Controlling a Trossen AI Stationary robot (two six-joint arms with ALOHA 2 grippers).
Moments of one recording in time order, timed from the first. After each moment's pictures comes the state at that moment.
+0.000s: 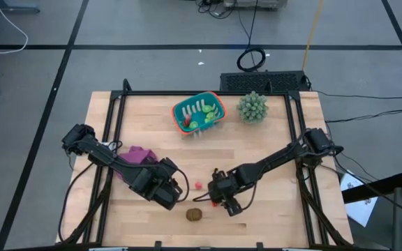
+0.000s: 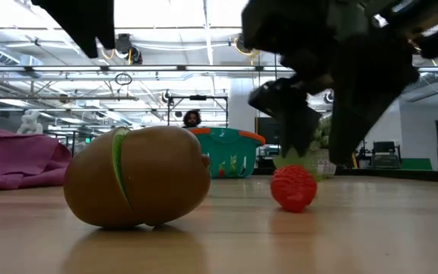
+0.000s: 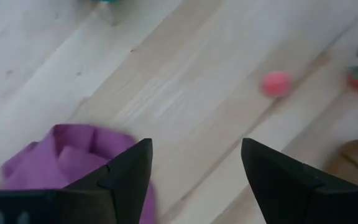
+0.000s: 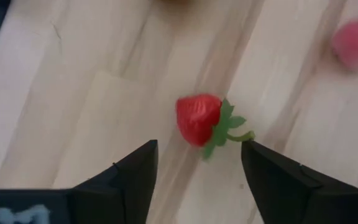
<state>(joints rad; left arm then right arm) -0.52 1.74 1.54 -1.33 -0.44 -1.27 0.37 1.91 1.26 -0.50 -0.16 0.04</state>
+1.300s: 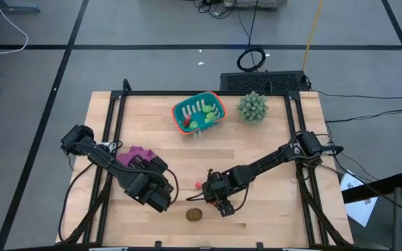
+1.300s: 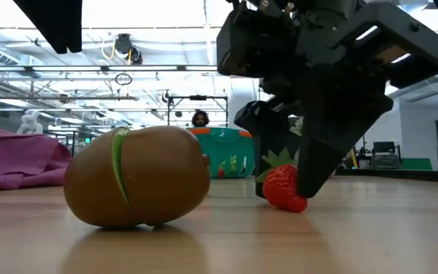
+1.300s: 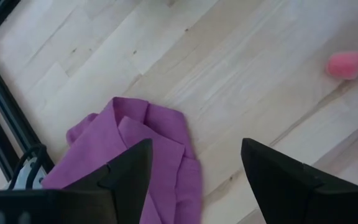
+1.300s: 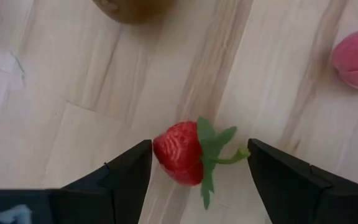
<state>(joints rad) -0.57 1.74 1.54 -1.56 -0.45 -1.42 0.35 2.01 1.31 -0.44 -0.15 0.09</state>
